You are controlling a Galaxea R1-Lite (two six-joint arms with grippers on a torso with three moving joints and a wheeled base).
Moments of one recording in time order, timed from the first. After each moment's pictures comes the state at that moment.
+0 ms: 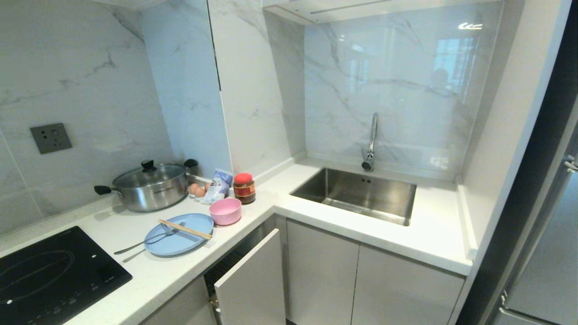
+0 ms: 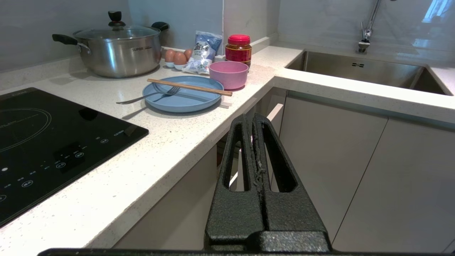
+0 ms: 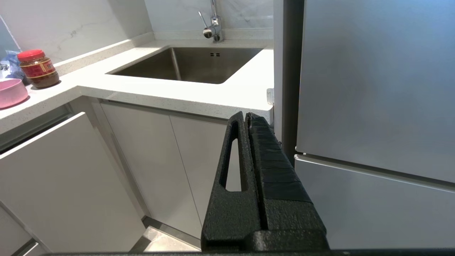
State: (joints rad) left arm 0.00 0.00 0.00 0.00 0.00 0.00; right arm 0.00 0.00 0.00 -0.01 -0.05 0.10
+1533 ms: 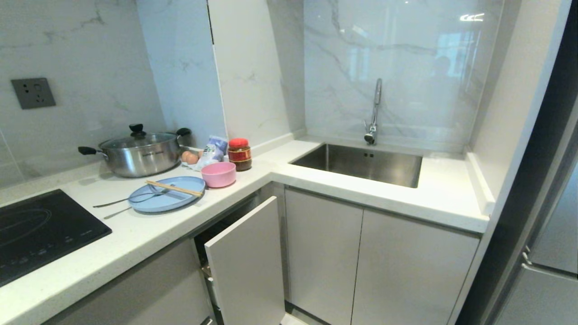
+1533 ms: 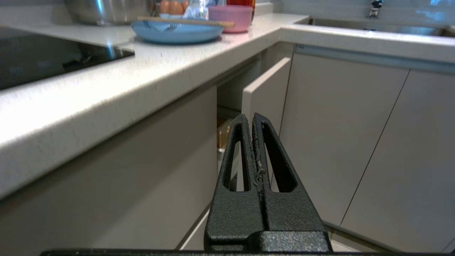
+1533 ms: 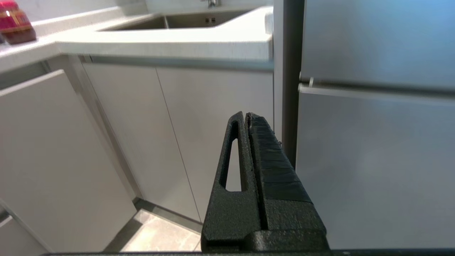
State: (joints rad) left arm 0.00 0.00 0.00 0.00 0.00 0.00; right arm 0.00 0.00 0.00 -0.01 -0.05 0.10
